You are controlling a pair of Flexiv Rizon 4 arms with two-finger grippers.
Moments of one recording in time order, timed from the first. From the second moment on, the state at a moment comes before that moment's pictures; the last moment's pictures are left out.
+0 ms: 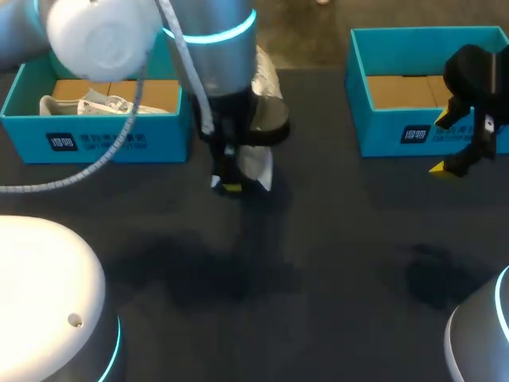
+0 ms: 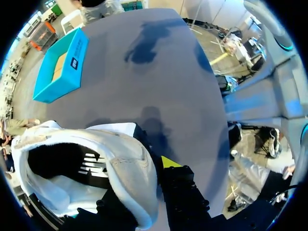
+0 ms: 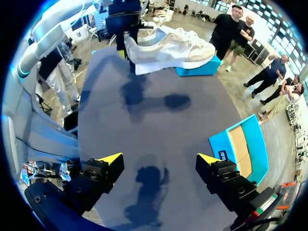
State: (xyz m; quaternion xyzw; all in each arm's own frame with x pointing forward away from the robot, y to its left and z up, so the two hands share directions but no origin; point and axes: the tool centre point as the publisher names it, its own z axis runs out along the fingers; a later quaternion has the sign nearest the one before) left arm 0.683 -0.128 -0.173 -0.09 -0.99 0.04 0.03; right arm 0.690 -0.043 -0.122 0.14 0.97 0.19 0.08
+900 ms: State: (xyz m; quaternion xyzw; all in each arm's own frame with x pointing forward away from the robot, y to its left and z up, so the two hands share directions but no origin) left arm 0.781 0.044 -0.170 -0.07 -0.99 0.02 0.06; right arm 0.689 -0.044 -0.122 0.14 0.97 0.19 0.08
